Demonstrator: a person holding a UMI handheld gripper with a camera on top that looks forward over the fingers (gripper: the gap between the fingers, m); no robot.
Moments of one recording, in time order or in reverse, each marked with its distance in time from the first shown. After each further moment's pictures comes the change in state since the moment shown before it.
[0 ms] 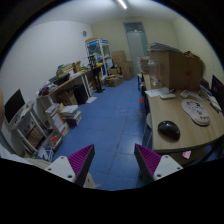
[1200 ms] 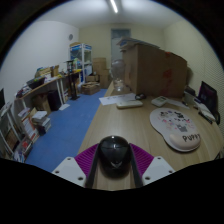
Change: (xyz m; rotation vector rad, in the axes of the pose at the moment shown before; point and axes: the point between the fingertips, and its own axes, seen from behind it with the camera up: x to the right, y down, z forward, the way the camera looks) arm 0.258 -0.047 0.120 0.104 0.220 -0.042
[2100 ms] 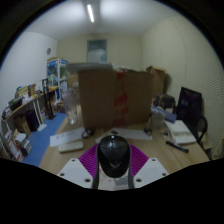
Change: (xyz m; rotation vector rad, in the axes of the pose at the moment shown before) arm 0.240 -0.157 0.012 0.130 0.200 0.093
